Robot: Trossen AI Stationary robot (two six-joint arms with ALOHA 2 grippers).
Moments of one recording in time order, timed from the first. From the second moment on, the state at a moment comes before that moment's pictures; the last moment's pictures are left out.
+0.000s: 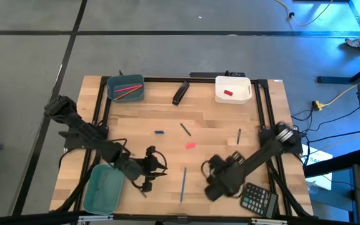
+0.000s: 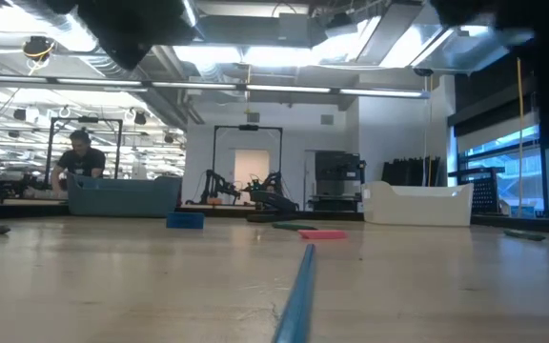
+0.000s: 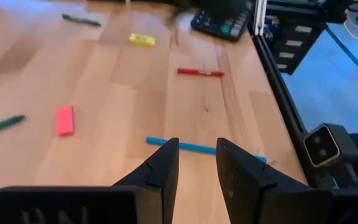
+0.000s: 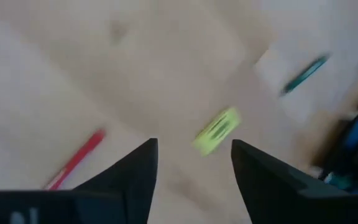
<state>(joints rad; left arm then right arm) -0.62 1.48 0.81 0.10 -0.48 -0.45 0.66 2.01 1.63 -1.51 0.28 1.49</state>
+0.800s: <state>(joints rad) -0.55 1.49 0.81 0.04 -0.51 -0.43 0.67 1.79 1.25 -1.10 0.17 1.68</state>
